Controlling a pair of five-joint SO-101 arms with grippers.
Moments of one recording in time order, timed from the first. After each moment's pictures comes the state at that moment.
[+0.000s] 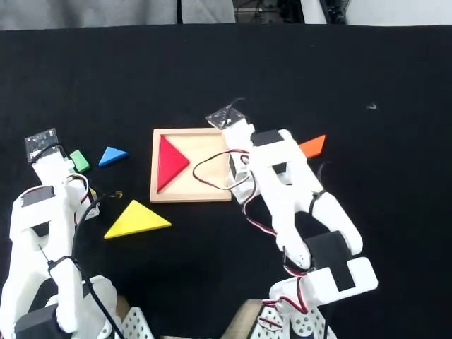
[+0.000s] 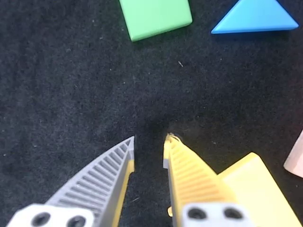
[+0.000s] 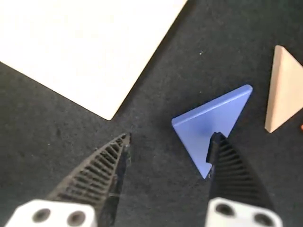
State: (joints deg) left arm -26.1 -27.5 60.4 47.8 1.2; right arm -15.5 1.3 30.6 64.7 17.4
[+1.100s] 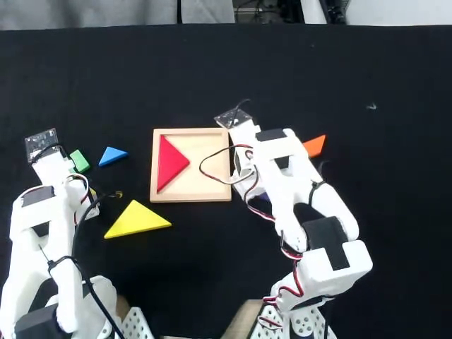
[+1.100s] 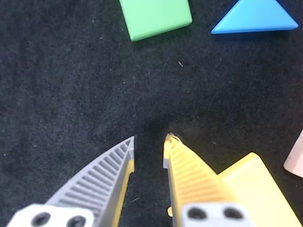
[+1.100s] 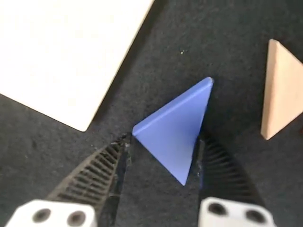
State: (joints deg) left arm -26.1 -27.5 60.4 47.8 1.2; right arm -12.5 7.9 29.0 62.5 18.2
